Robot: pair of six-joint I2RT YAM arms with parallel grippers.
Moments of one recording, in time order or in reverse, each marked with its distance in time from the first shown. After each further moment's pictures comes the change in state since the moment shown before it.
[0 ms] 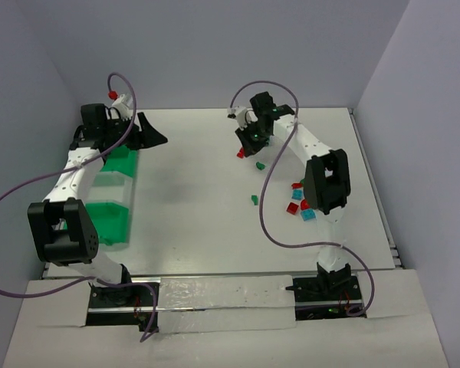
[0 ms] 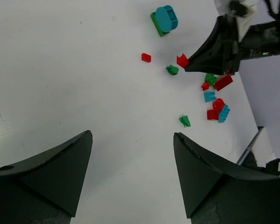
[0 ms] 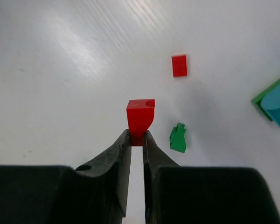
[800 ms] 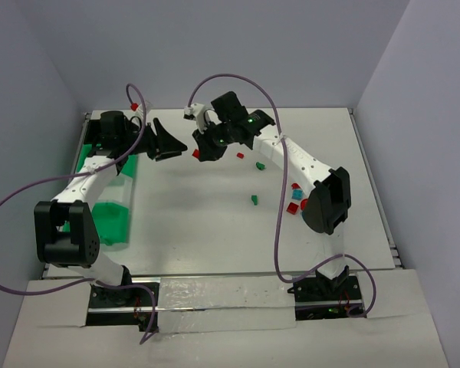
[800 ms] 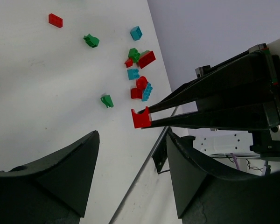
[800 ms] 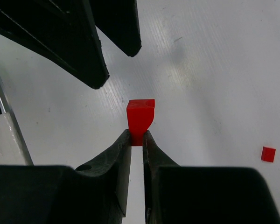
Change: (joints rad) left arm -0.119 -0.024 -0.136 0.204 0.198 -0.407; right arm 0.299 -0.191 0.032 0.074 -0.113 0.160
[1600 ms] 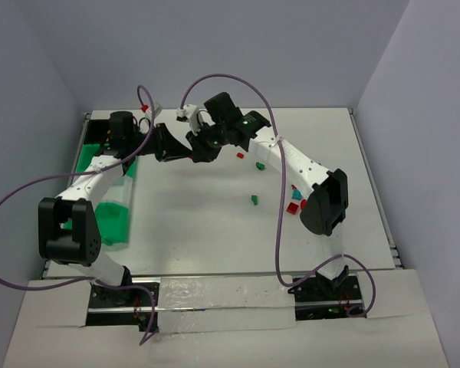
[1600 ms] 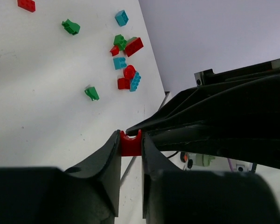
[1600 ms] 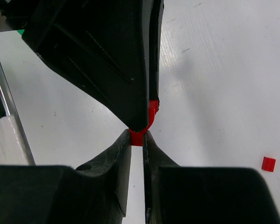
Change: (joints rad) left arm -0.057 0.020 0.001 0.023 0.036 -0.037; right arm 0.050 0.007 0.045 -0.007 0.023 0.002
